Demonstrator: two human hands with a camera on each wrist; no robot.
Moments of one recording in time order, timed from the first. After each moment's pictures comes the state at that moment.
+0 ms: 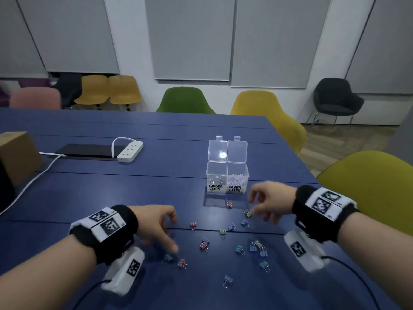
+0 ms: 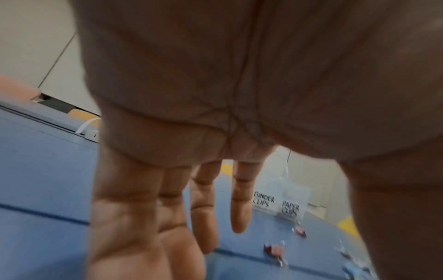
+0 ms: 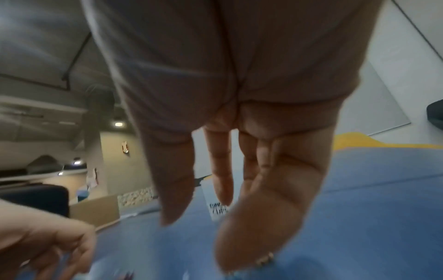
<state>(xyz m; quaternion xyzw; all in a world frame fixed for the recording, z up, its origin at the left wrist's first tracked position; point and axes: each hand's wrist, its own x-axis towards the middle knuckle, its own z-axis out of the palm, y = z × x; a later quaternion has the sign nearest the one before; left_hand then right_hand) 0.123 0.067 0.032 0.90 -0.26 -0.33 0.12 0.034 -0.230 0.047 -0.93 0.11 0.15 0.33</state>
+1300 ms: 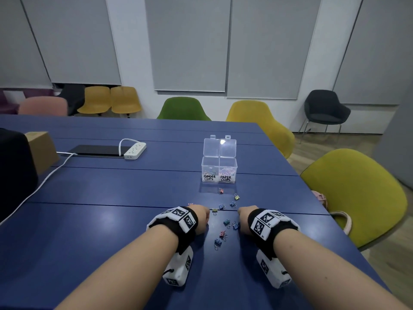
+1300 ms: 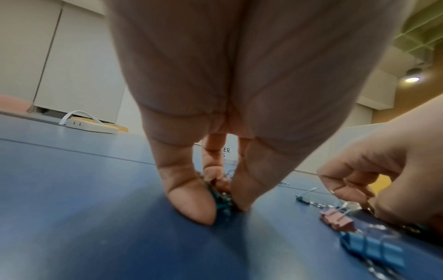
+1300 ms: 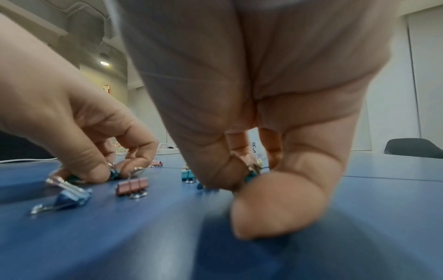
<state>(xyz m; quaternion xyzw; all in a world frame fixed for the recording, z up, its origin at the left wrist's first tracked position) 0.036 -0.015 0.001 0.93 -0.32 -0.19 -0.05 -0.028 -0.154 0.009 -0.96 0.15 0.23 -0.04</state>
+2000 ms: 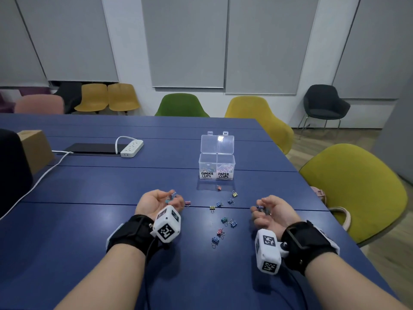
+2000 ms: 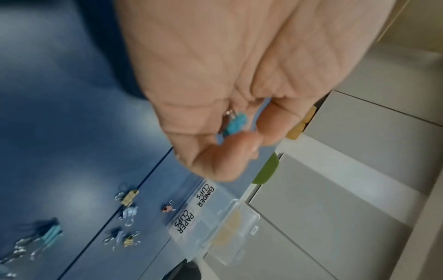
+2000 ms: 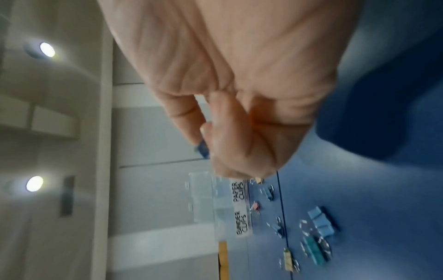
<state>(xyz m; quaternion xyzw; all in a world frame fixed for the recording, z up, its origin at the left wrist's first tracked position) 0.068 0.053 -0.007 0.24 0.12 -0.39 0.88 -0.065 -0.207 -0.014 -0.35 0.24 0.02 0.90</state>
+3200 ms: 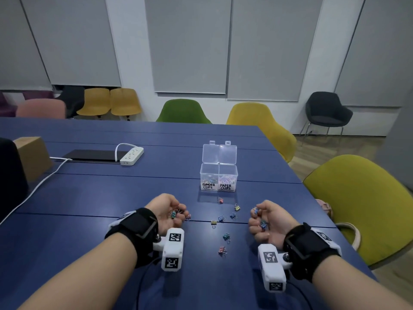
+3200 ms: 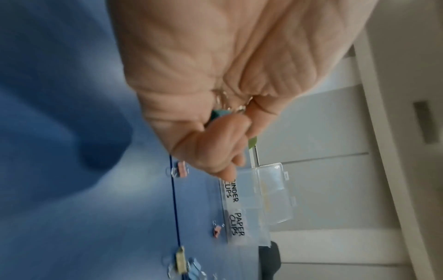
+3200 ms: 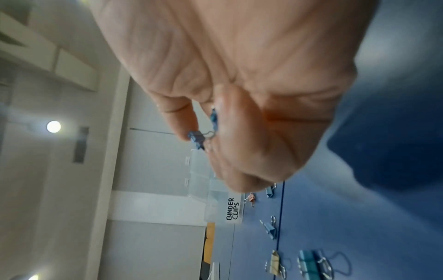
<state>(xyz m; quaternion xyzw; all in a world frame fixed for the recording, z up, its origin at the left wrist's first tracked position) 0.093 0.033 0.012 0.59 0.10 -0.40 0.69 -0.037 -0.216 -0.002 -0.46 0.25 0.12 0.85</state>
